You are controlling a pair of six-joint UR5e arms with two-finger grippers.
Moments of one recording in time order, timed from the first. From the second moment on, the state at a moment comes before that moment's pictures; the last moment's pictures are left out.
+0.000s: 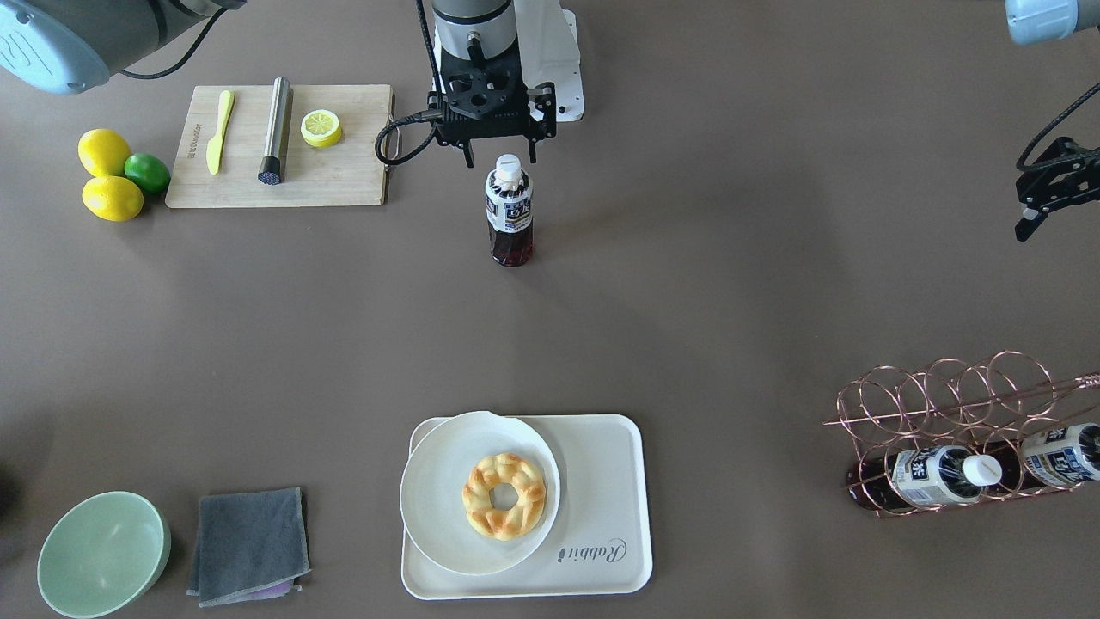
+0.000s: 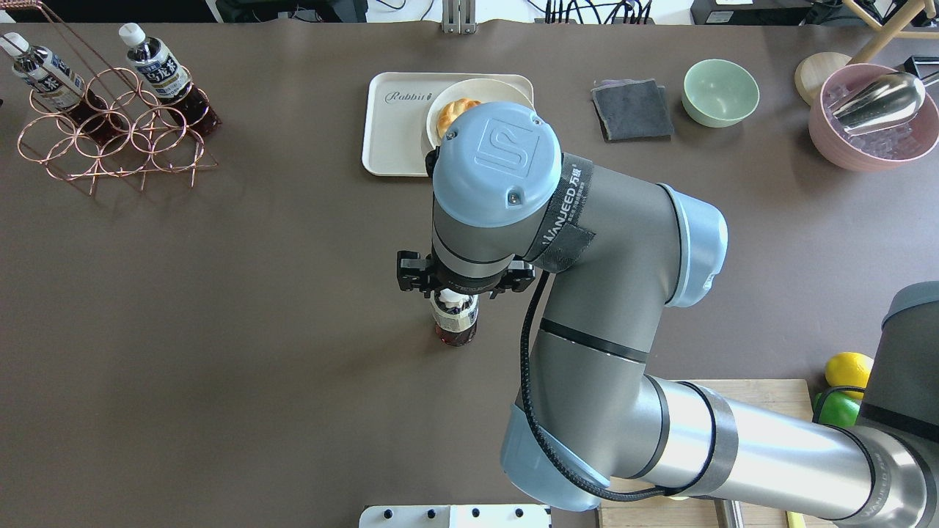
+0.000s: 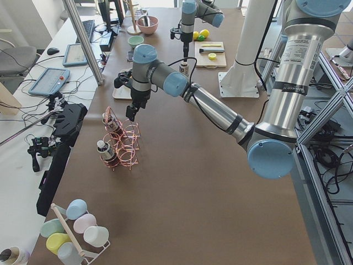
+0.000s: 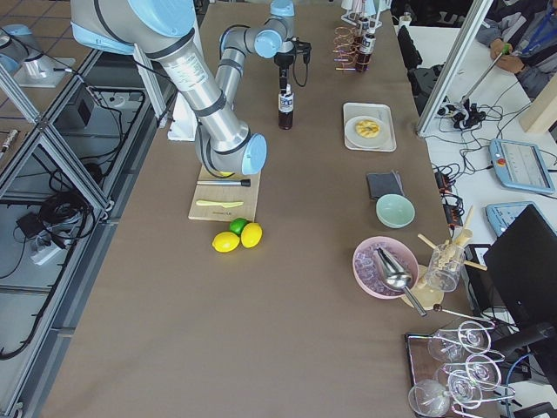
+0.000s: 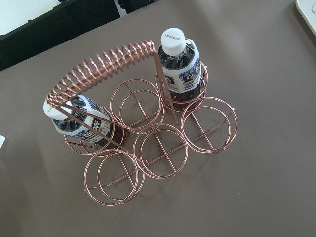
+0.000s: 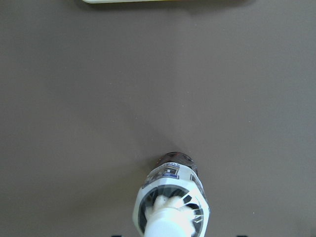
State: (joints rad) left arm -1.33 -1.77 -1.97 -1.52 -2.21 -0.13; right arm 0.47 -0.73 1.88 -1.90 1.87 1.25
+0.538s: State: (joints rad) left arm -1.33 -1.72 -1.97 -1.59 -2.21 -0.13; right arm 0.46 -0.71 1.84 -1.89 1.84 1.23
